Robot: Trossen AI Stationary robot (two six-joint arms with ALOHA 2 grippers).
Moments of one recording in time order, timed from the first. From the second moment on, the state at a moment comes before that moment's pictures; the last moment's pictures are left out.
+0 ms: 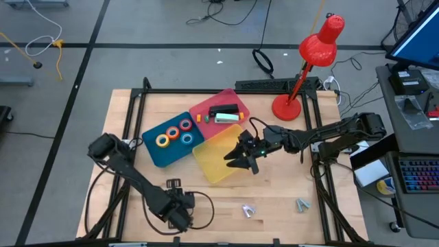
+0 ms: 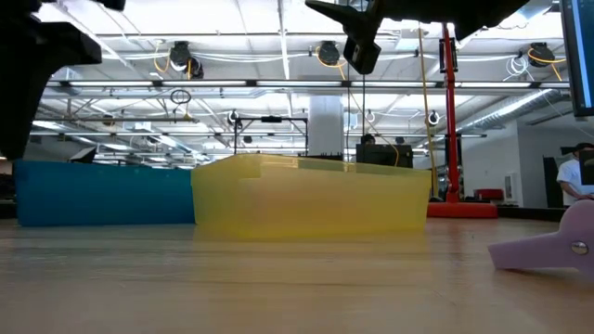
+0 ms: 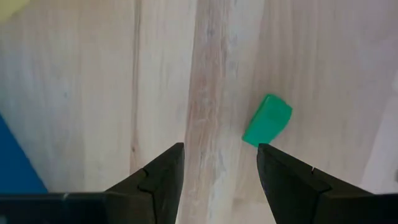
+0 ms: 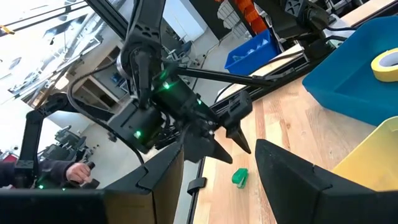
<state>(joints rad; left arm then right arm) -0.70 1.88 1.39 -1.06 -0.16 -0.79 0.07 1.41 0.81 0.52 -0.29 0.69</state>
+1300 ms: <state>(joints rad) -0.71 1.90 1.19 -0.68 -0.09 -0.61 0.07 1.41 0.81 0.52 -0.29 0.69</state>
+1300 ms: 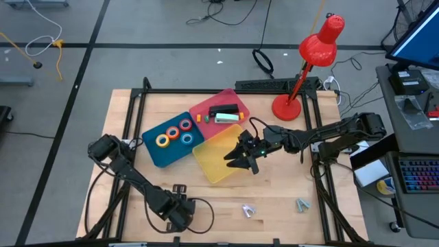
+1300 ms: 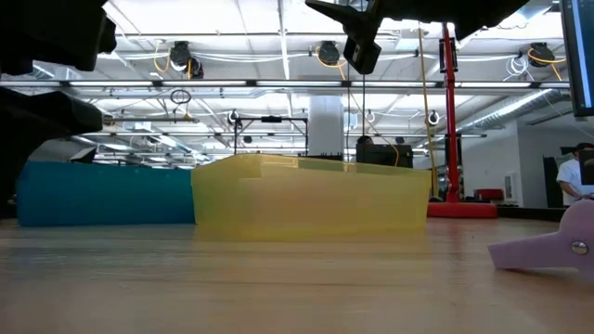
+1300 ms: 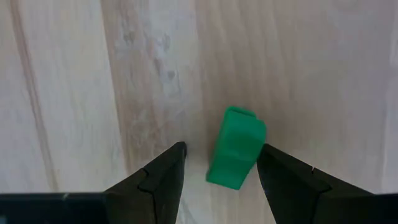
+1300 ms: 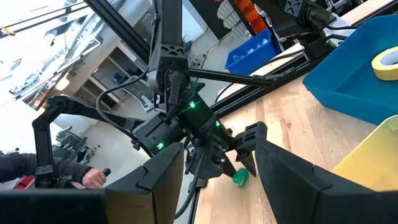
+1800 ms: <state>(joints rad) -0.65 1.89 1.17 -0.66 -0.01 -0.61 0.07 1.41 0.81 0.52 -0.29 0.69</state>
